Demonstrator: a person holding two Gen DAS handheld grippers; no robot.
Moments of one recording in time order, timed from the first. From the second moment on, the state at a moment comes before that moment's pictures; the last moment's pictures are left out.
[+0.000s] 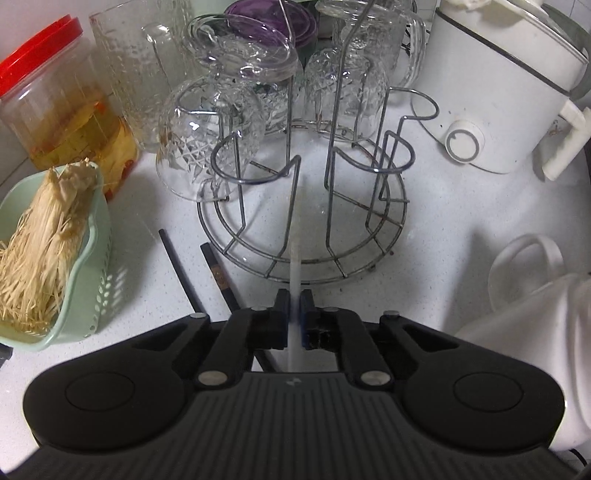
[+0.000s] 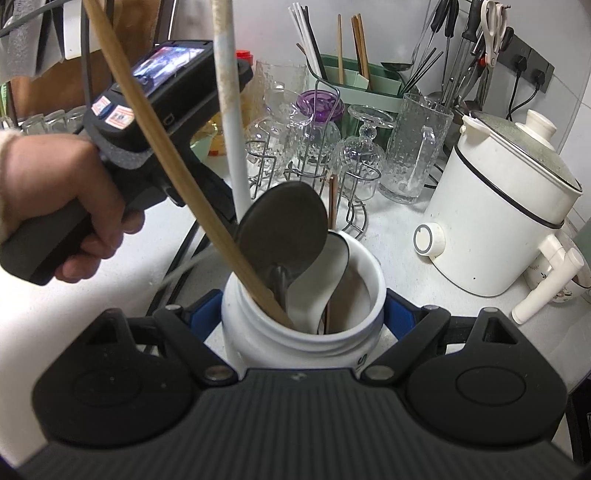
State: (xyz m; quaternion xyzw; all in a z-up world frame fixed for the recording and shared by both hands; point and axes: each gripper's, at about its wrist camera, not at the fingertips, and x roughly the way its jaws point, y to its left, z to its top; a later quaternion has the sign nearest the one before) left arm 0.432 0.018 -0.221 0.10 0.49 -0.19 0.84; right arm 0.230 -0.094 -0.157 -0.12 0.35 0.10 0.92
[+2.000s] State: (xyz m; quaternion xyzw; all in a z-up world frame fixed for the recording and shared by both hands) left arm 0.302 0.075 -0.046 -0.06 0.33 -0.16 0.93; right arm 0.224 -0.107 -0.157 -0.16 0.33 0.21 0.91
